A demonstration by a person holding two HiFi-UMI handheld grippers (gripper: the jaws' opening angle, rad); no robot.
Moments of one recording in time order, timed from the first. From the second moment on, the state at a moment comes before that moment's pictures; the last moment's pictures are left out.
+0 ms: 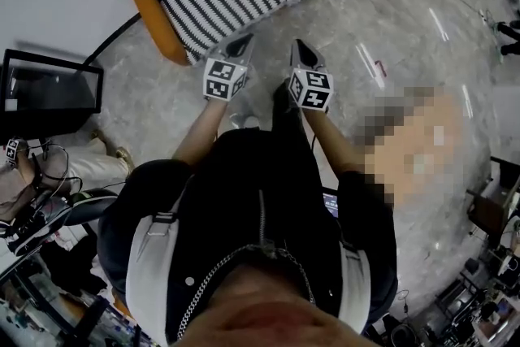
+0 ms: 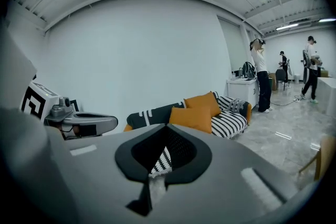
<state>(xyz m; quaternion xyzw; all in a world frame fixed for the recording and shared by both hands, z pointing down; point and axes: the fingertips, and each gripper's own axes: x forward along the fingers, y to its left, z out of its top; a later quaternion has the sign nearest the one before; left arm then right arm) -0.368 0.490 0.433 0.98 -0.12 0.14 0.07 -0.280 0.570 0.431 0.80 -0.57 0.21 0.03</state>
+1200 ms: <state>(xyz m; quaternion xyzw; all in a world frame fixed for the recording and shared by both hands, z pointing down) -0.099 0.296 0.435 0.96 -0.23 0.16 0.08 0.000 0.361 0.451 0.72 -0.65 0.24 0.05</state>
